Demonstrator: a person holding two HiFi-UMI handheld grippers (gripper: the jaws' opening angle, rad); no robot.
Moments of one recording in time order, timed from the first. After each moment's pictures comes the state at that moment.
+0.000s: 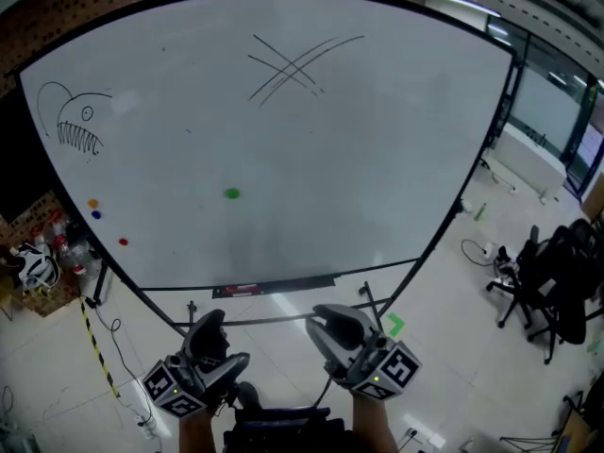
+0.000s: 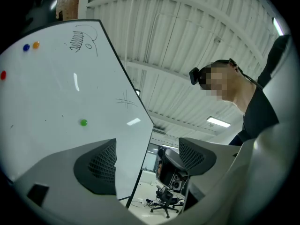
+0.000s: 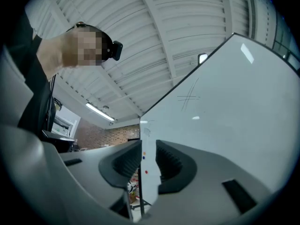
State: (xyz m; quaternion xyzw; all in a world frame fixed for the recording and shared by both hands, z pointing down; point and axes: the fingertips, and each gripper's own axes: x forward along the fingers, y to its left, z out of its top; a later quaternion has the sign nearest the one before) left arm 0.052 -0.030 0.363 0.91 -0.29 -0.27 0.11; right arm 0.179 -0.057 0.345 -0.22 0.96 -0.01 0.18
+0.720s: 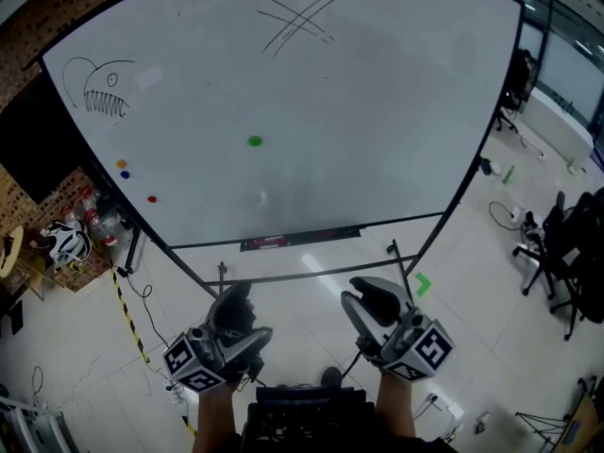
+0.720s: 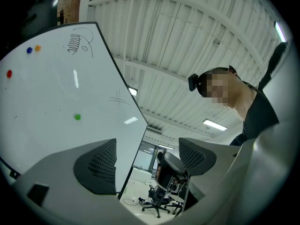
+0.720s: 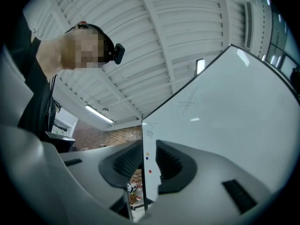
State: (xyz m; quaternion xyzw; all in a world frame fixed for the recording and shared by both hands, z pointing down) left arm 0.064 0.031 0.363 0.91 -0.28 -0.28 0.13; right arm 0.205 0.005 0.352 -0.23 0.95 -0.02 0.20
